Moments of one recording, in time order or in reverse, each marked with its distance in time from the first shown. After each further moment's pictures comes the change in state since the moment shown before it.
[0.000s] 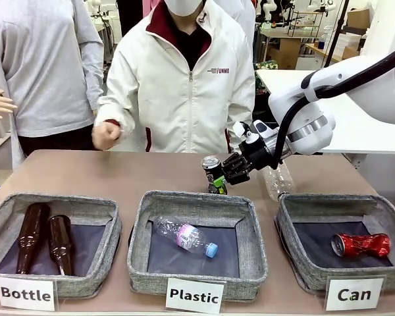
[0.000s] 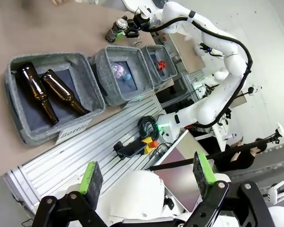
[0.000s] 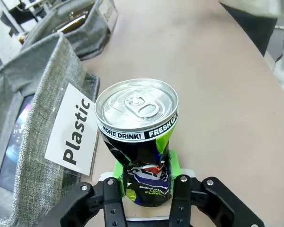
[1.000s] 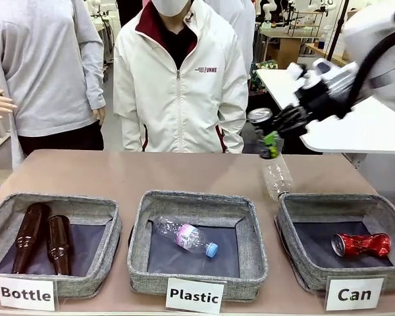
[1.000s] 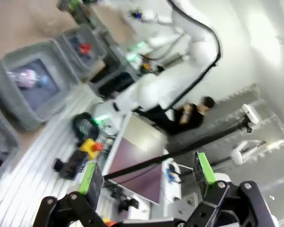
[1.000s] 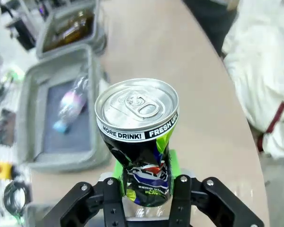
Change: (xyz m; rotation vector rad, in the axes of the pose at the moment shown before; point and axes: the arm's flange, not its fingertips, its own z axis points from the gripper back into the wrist) left arm 0.044 -0.024 -0.184 -0.436 0.227 -0.073; right arm 0.081 0.094 0.198 -0.181 0.152 -0.013
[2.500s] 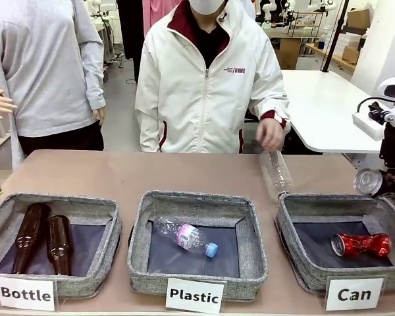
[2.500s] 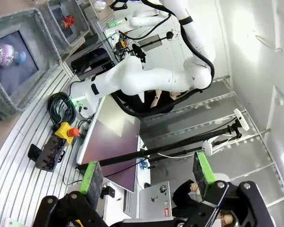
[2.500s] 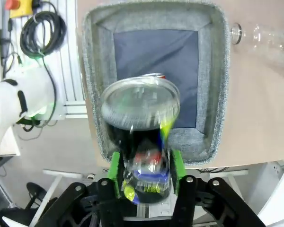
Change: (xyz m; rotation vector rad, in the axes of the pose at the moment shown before) left arm 0.024 0.053 -0.037 -0.103 0.117 0.150; right arm -0.055 0.137 0.088 0.036 0.815 0.138
